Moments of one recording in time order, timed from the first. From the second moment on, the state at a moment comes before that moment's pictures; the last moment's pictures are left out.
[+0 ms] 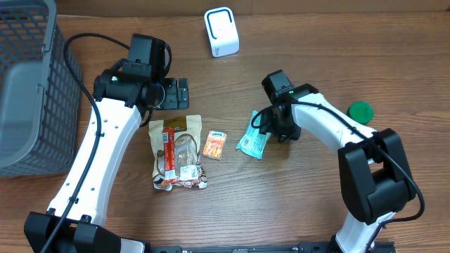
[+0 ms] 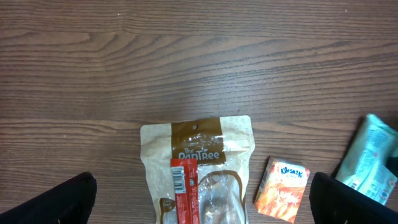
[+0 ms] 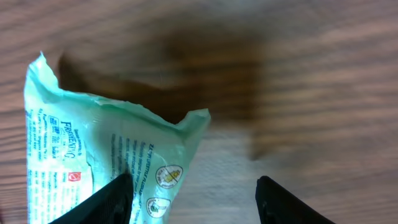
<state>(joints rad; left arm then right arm) -0.22 1.59 1.49 -1.03 -0.08 -0.25 0.38 1.92 1.27 -0.85 0.00 0.59</state>
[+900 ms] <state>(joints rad) -0.22 1.59 1.49 -1.03 -0.08 -0.25 0.25 1.61 1.47 -1.15 -0.14 0.55</state>
